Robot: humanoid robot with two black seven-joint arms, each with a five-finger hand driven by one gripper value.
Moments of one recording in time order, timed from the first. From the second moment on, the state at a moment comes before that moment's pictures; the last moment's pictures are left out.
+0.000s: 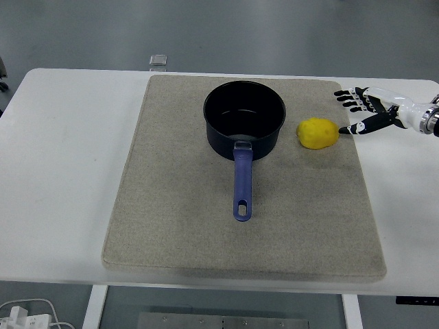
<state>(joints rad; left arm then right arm) 0.00 0.00 -0.05 -0.22 -0.06 0.18 -0.07 1.07 -0.19 -0.65 -0.07 -0.08 0.58 0.61</state>
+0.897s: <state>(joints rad) 0.00 0.00 -0.05 -0.18 -0.05 0.18 -0.07 1.09 -0.19 -0.64 -0.07 -0.05 0.59 0.61</state>
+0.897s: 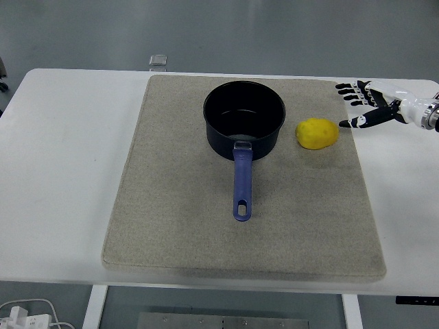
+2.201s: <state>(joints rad) 0.00 0.00 -0.05 -0.18 -0.05 0.18 -0.07 1.26 -0.39 -0.57 0.60 -0.20 0.25 0.61</state>
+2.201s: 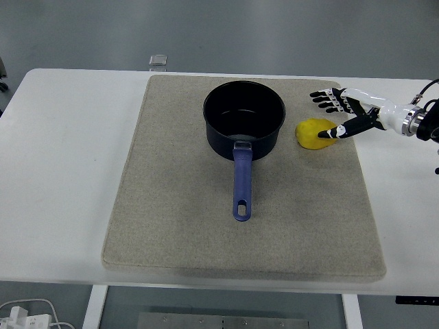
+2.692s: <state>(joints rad) 0.00 0.00 -0.05 -0.18 -0.05 0.18 -0.07 1.23 -0.38 -0.57 0.60 -0.20 0.19 0.61</state>
